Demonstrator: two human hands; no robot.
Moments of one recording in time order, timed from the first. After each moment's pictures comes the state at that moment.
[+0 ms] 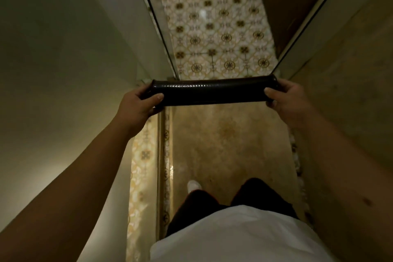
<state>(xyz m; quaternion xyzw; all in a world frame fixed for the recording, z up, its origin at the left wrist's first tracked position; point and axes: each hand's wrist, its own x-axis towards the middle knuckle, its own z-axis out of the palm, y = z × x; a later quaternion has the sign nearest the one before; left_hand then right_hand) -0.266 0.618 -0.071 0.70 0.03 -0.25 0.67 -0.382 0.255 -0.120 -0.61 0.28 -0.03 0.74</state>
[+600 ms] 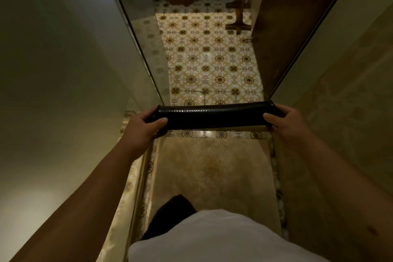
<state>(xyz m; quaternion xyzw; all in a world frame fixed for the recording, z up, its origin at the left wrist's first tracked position) -0.269 0.504 -0.060 0.67 0.05 -0.21 0.71 -0.358 0.130 -0.083 -0.66 0.23 -0.02 0.72</state>
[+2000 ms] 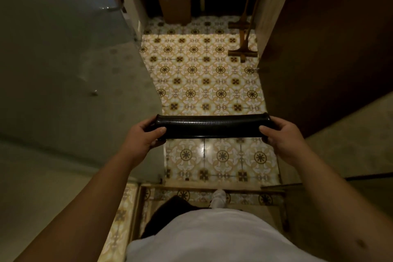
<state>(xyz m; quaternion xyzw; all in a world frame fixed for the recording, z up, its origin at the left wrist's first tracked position) 0.207 0.351 -0.088 0.66 0.10 -0.23 0.71 0.098 -0.013 -0.090 -0.62 0.28 0.01 0.73</state>
